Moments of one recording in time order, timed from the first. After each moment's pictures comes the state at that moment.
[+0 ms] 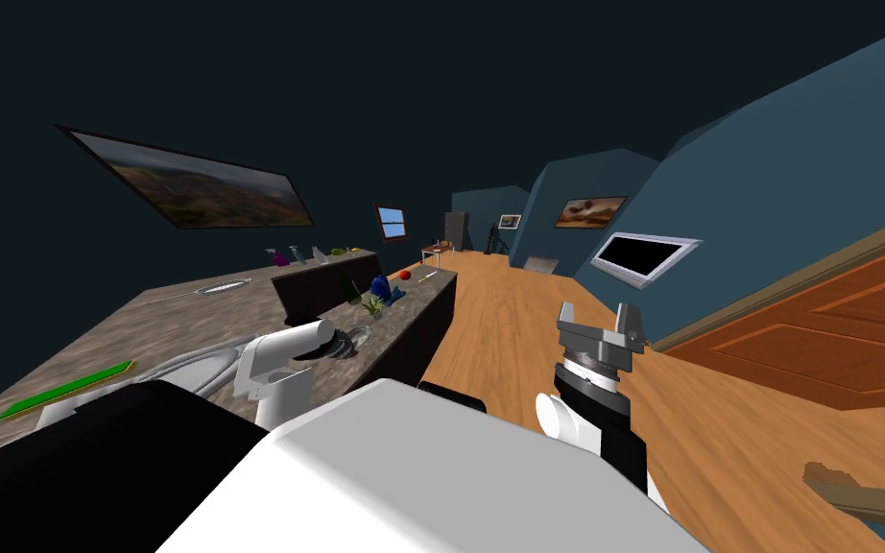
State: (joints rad) left arm 0.20 0.15 0.80 -2.27 0.26 1.79 0.50; right arm 0.48 0.05 -0.02 -2.23 -0.08 -0.58 -0.13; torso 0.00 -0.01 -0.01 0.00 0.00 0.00
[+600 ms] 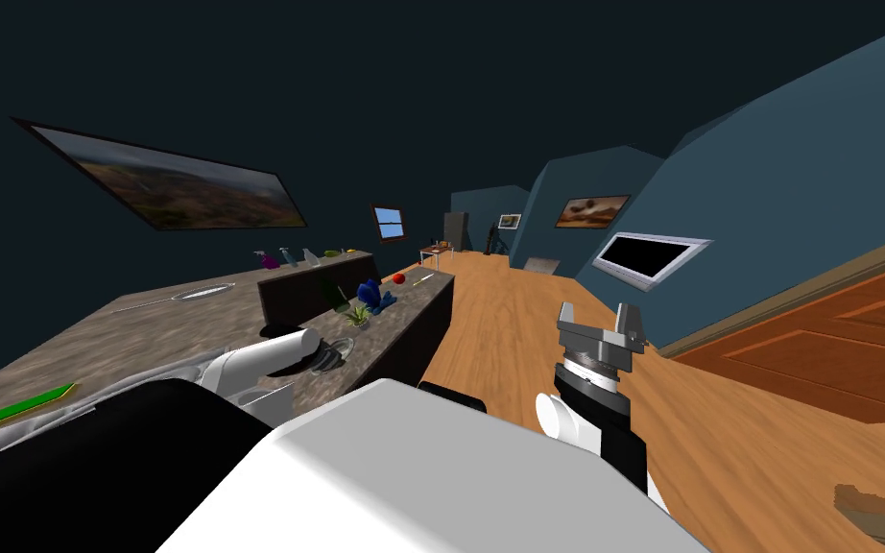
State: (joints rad) left arm 0.29 0.13 0.87 -2.31 0.27 1.78 0.62; right arm 0.48 0.05 -0.02 -2.23 -0.08 -0.58 -0.13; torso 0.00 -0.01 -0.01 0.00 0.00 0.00
